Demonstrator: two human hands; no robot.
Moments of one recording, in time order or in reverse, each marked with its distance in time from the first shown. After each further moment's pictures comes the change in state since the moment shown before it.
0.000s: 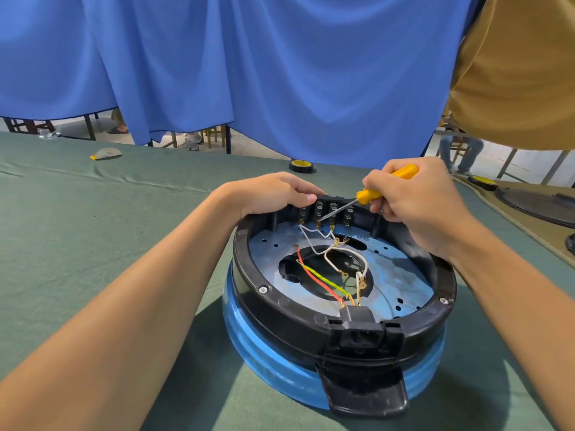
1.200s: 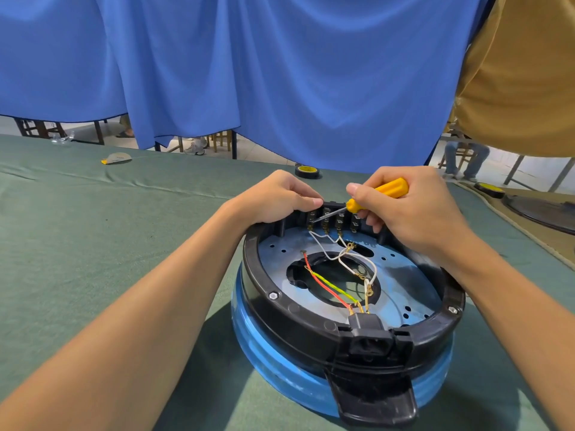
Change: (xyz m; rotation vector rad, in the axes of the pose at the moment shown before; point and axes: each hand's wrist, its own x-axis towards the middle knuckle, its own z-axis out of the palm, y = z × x) left_hand -0.003 -0.007 0.002 -0.039 0.230 0.029; right_hand -0.008 -0.003 0.005 -0.199 -0.094 -0.250
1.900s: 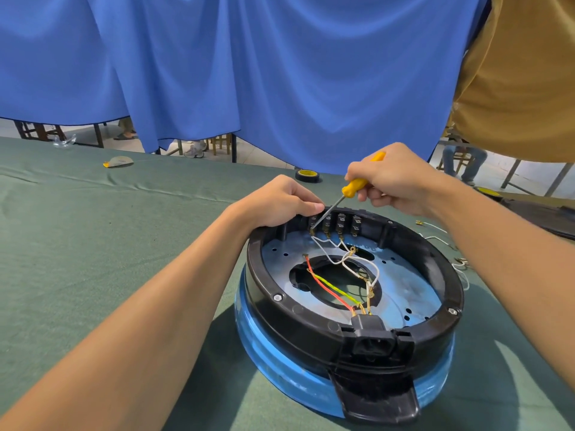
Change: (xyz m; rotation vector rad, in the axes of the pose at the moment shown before) left_hand 0.001 -0.001 0.000 -0.027 0.006 -0.025; right_hand 0.061 -0.006 0.001 0.129 -0.206 0.389
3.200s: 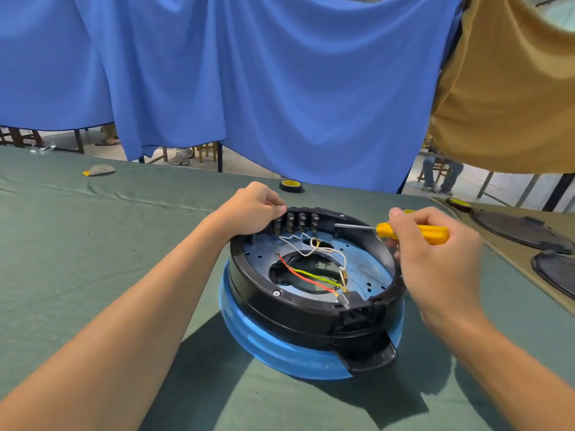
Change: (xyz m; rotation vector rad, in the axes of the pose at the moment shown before) left_hand -0.005 0.004 -0.004 0.209 0.151 -0.067; right_hand -0.105 0.046 0.007 0.054 0.706 -0.278
